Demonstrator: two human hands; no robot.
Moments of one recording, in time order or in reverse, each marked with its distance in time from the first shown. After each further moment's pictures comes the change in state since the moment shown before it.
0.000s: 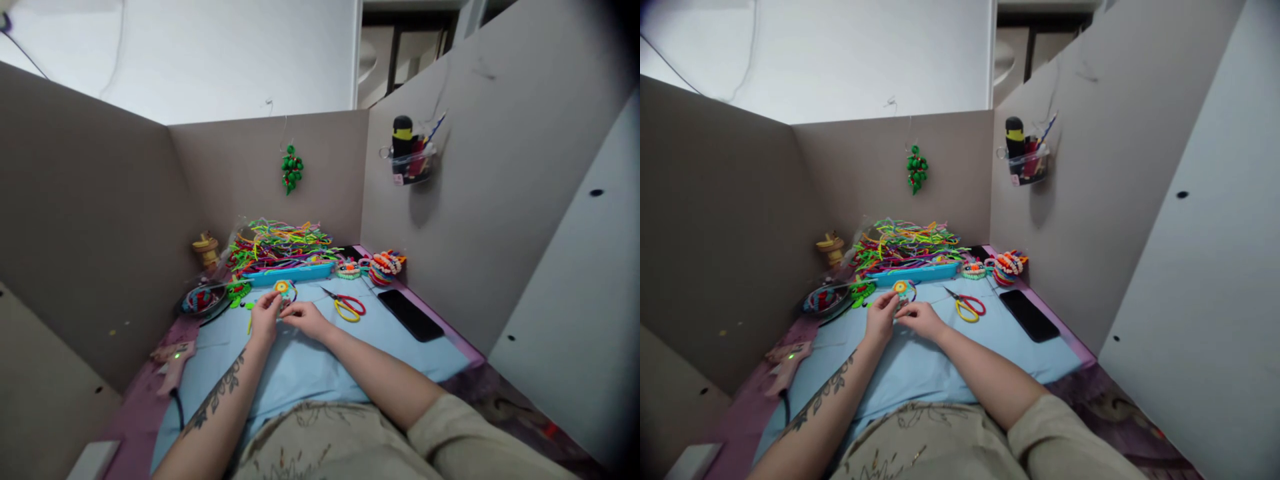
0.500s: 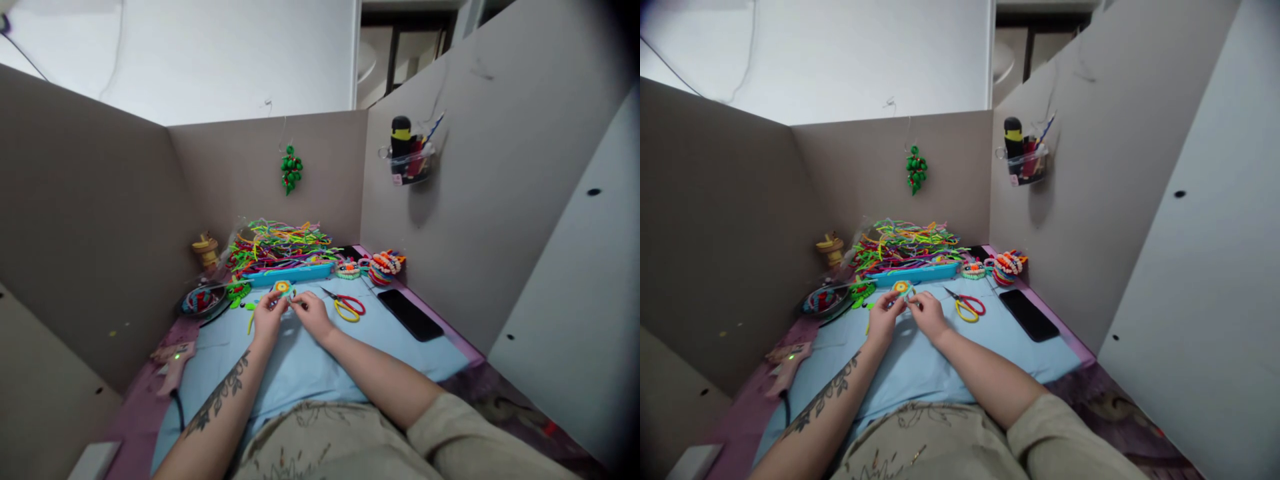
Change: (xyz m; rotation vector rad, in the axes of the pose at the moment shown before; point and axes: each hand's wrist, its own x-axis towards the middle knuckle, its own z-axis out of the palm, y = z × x) left_hand -0.007 0.006 0.004 0.132 -0.051 0.049; right_hand 0.001 -0.007 -0.007 -0.283 0.374 -0.096
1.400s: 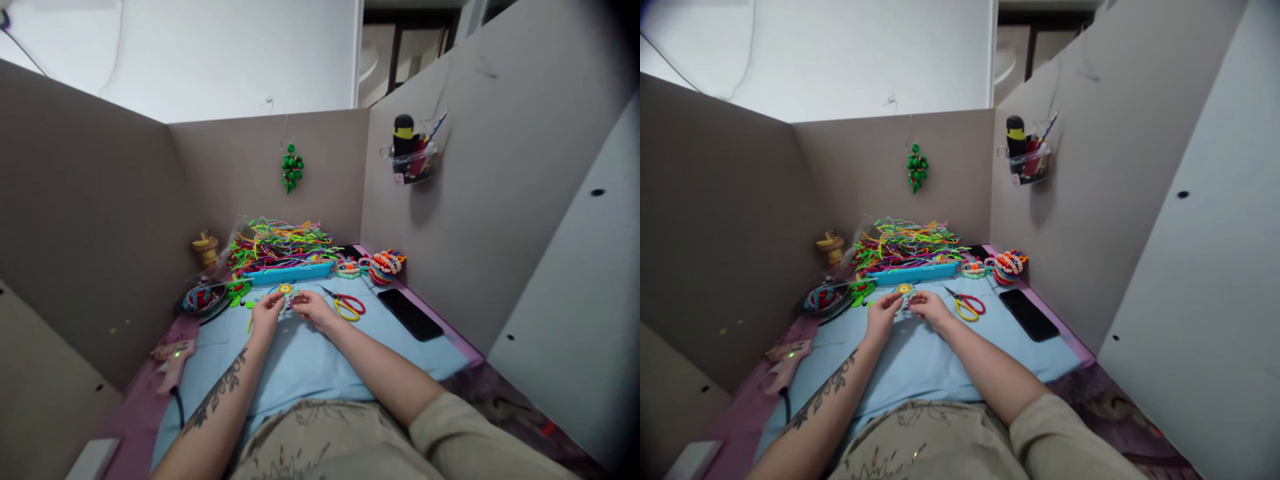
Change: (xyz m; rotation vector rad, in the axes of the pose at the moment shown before) left_hand 0.007 -0.004 -0.009 0.171 0.003 0.004; right_hand 0.009 0.022 -0.001 0.646 -0.286 0.495
